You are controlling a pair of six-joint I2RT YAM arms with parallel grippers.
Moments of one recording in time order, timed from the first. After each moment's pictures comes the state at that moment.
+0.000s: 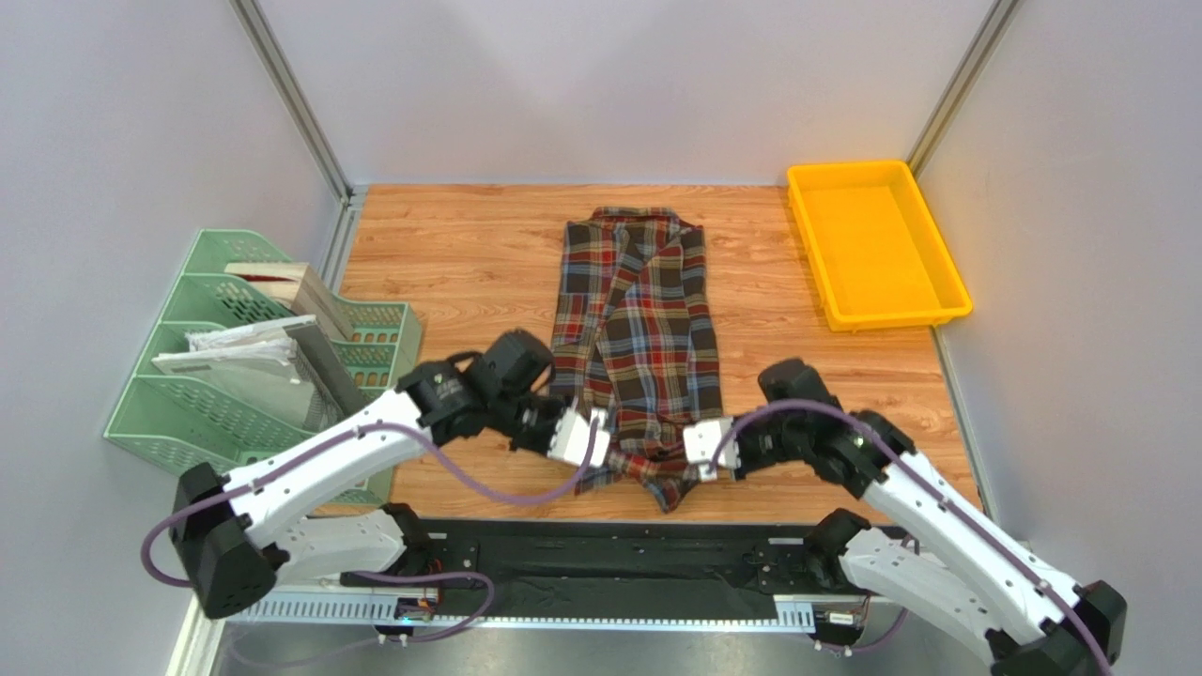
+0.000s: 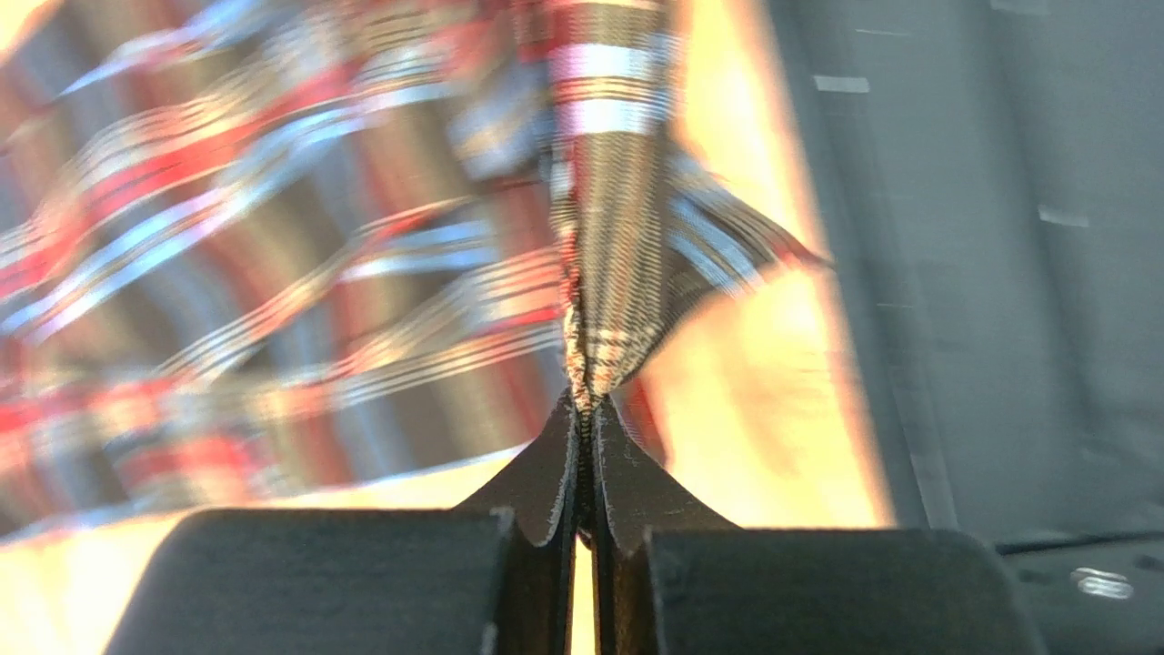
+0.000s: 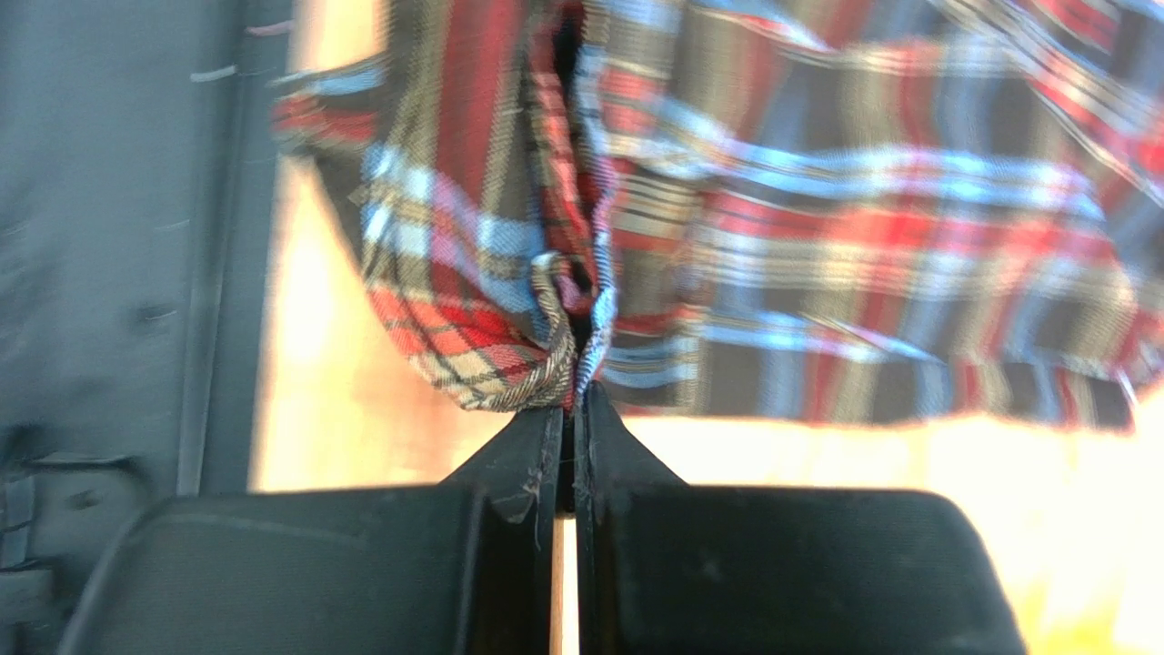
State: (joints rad) left arm -0.93 1.07 0.87 -0.77 0.40 0.96; right arm 0.71 0.71 0.61 -0.79 -0.39 -1.07
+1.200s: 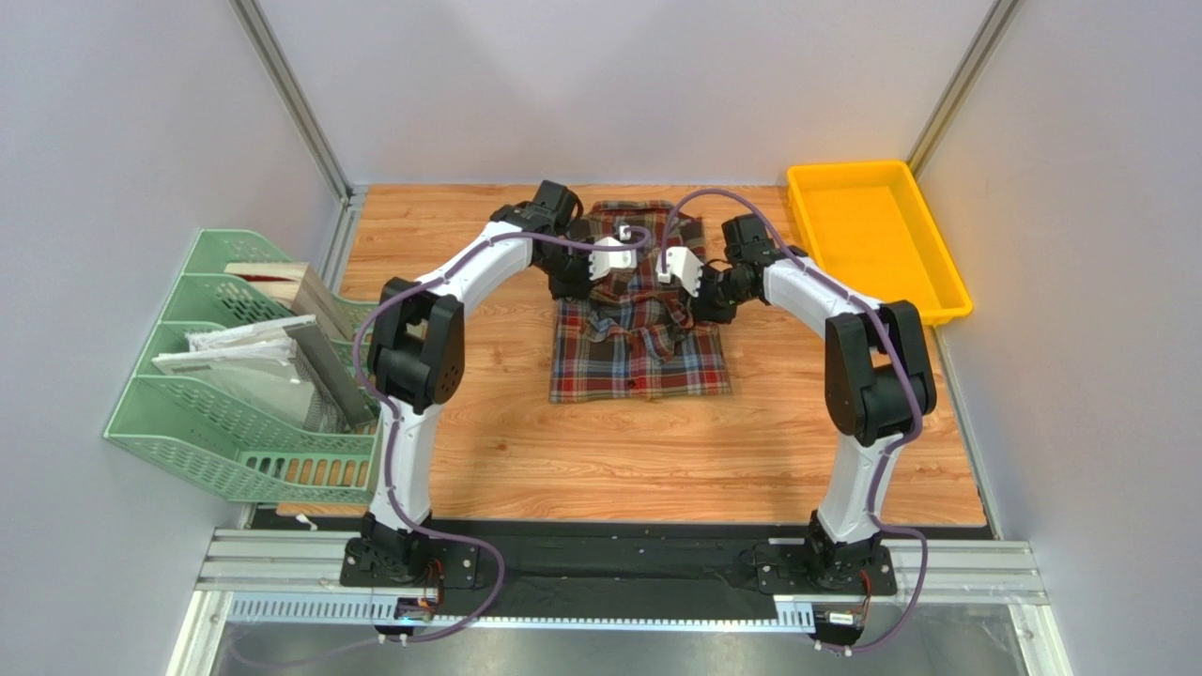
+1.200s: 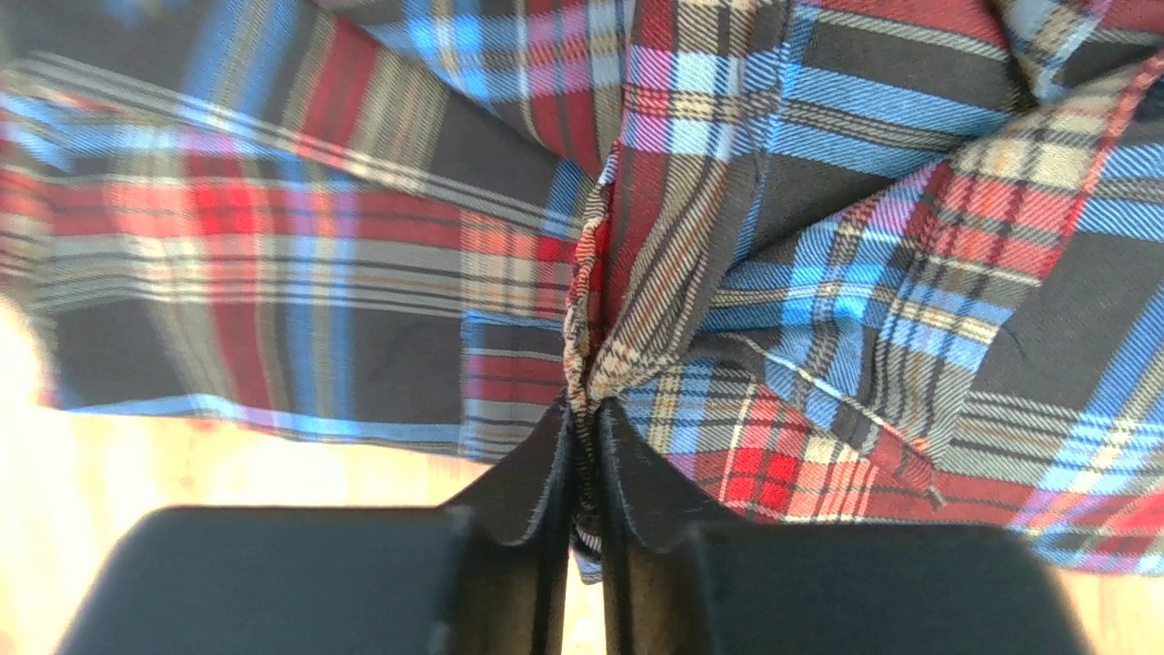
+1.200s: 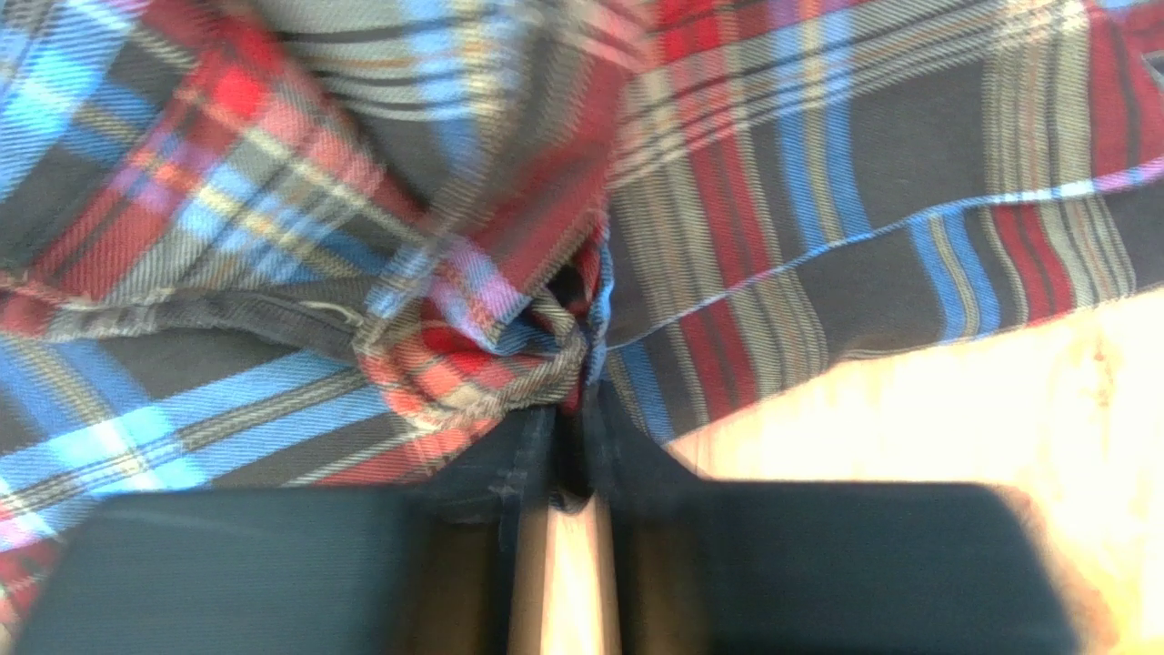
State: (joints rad) left arm -0.43 2.17 1.85 -0.78 0.47 1.04; right arm 0.26 1.91 1.36 -0.52 -0.47 -1.04
